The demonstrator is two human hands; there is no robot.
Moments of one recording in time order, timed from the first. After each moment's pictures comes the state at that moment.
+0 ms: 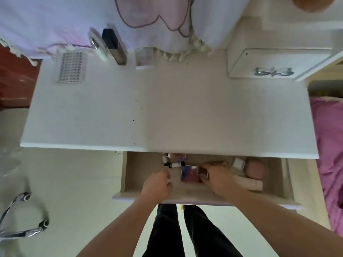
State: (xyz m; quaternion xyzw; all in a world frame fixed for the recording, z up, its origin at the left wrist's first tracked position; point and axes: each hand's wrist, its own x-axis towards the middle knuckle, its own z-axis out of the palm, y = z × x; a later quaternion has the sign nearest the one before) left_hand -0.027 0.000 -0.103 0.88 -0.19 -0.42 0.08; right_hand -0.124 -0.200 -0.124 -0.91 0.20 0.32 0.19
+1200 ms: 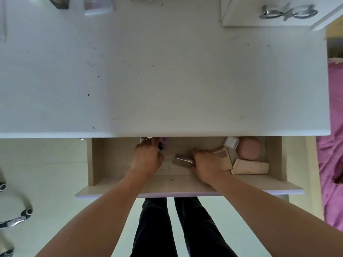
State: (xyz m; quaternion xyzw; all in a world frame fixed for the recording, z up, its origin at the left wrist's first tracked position) left_hand -0.025 -0.038 -0.199 0.91 -0.28 -0.29 0.08; right_hand -0.145 -0.203 -0.193 -0.89 0.18 0.37 0.17
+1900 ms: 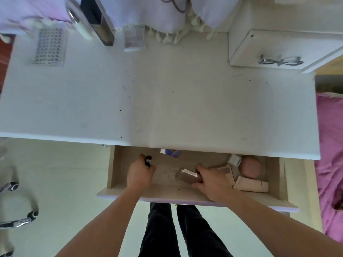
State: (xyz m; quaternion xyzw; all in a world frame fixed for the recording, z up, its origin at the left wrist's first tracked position) left_hand -0.023 0.005 -0.156 0.91 0.03 -0.35 0.21; right_hand -0.148 -0.200 -0.136 -0.89 0.15 0.35 0.26
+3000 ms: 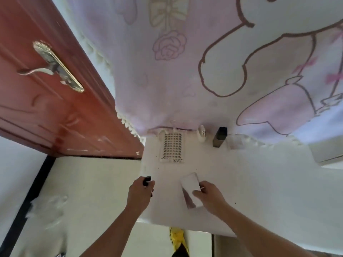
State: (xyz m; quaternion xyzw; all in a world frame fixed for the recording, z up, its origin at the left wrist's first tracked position) left_hand 0.309 0.240 -0.013 0.87 0.07 -0.24 0.41; right_hand 0.207 0.020 -0.023 -0.80 0.31 0.23 0.45
